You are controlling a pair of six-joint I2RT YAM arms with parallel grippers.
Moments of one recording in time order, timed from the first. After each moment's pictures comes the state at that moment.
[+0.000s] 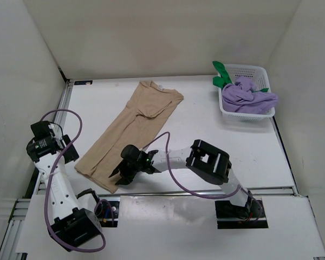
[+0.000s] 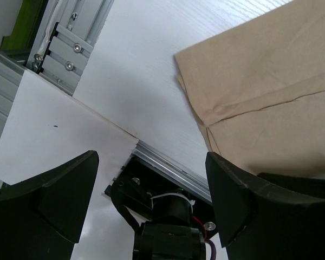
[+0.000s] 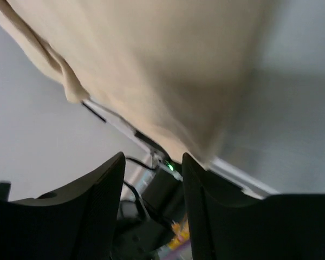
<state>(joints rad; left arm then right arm) 0.52 0.93 1.02 -1.19 -0.14 0.00 1.26 2.14 1.34 0.01 -0.26 1.88</state>
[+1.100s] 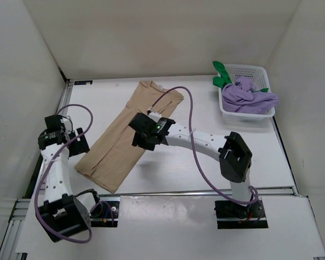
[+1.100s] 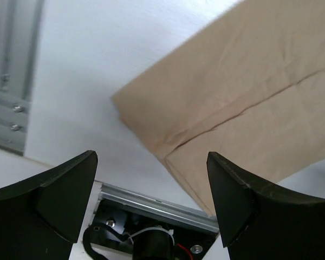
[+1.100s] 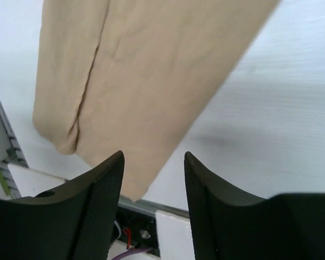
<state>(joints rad) 0.40 1.03 0.97 -0.99 0.00 0.00 1.12 1.96 1.70 -0.74 0.21 1.18</state>
